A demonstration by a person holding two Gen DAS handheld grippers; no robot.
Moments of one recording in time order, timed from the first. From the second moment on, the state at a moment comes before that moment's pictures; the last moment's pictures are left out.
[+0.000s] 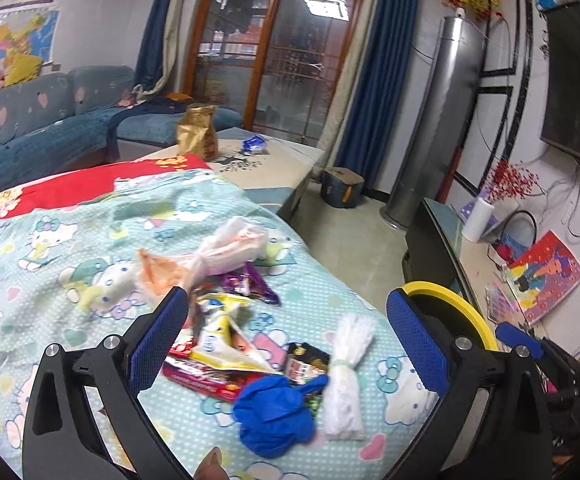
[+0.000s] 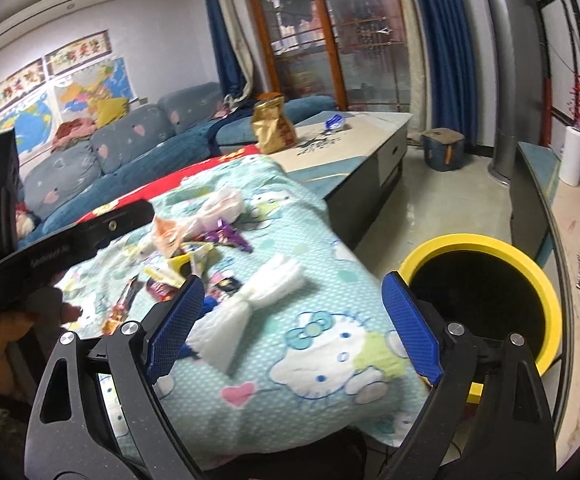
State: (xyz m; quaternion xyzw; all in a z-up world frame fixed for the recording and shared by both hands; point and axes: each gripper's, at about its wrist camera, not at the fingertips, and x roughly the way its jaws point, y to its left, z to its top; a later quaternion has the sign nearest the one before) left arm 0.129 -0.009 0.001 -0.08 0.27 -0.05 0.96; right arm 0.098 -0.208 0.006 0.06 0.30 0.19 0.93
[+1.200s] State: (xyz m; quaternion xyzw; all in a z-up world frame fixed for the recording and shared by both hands) left arm 0.219 0.110 -0.064 -0.20 0.39 -0.01 0.90; right arm 0.119 -0.122 -0.037 0.02 0.38 0.24 0.89
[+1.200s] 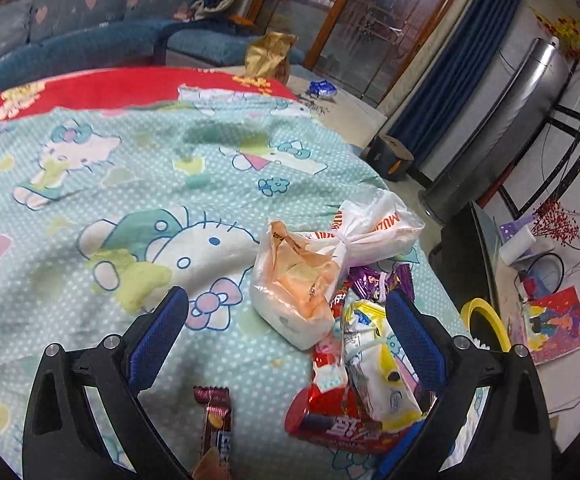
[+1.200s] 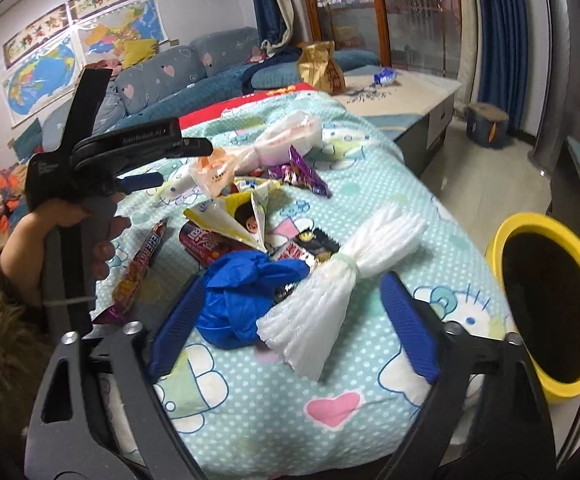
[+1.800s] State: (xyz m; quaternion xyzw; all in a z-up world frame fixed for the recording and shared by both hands) left arm 0.246 0.106 -0.084 -0.24 0.41 -0.03 0.88; right arm 0.117 -0.149 -0.059 0.07 0.43 0.25 0.87
